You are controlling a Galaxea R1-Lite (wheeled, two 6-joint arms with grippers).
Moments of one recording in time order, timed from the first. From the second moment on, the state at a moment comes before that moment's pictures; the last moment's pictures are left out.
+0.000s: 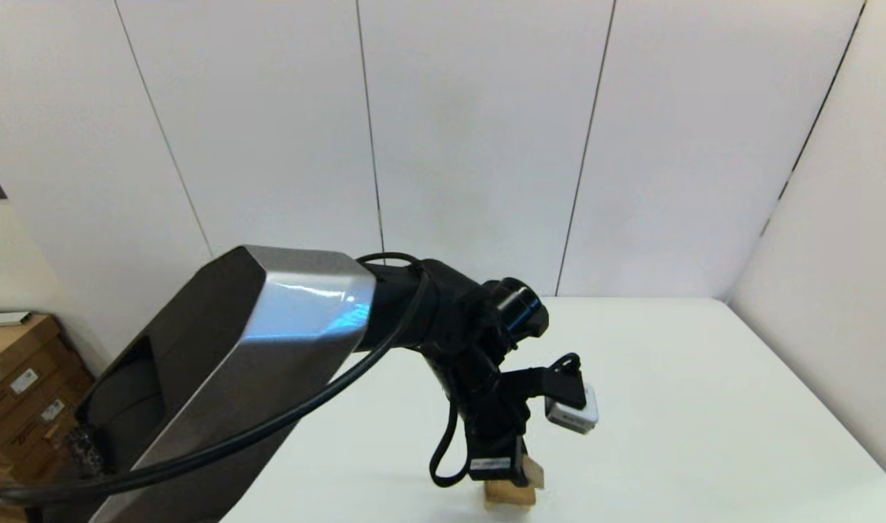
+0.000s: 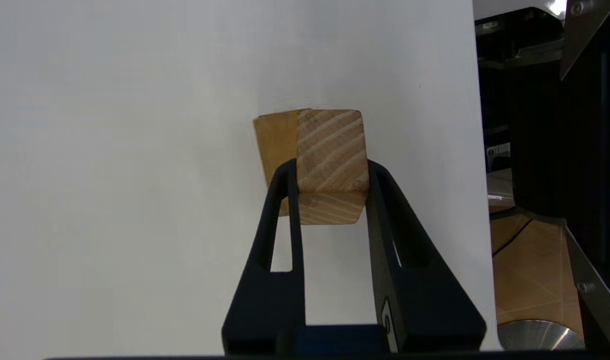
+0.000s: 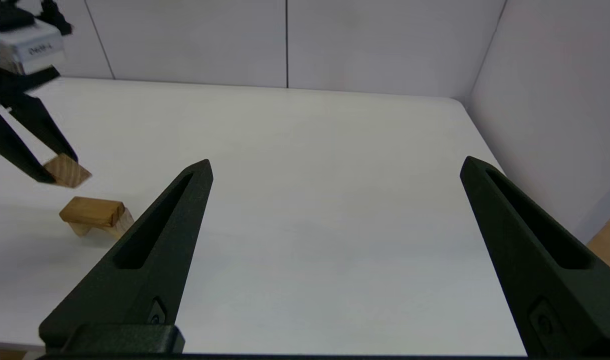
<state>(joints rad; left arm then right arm) -0.84 2.41 -1.91 0.79 -0.40 0.88 0.00 0.00 0.00 0.00 0.03 -0.03</state>
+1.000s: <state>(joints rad) -0.84 2.45 -1.84 0.73 -0.38 0.84 0.00 0.00 0.00 0.00 0.03 -0.03</state>
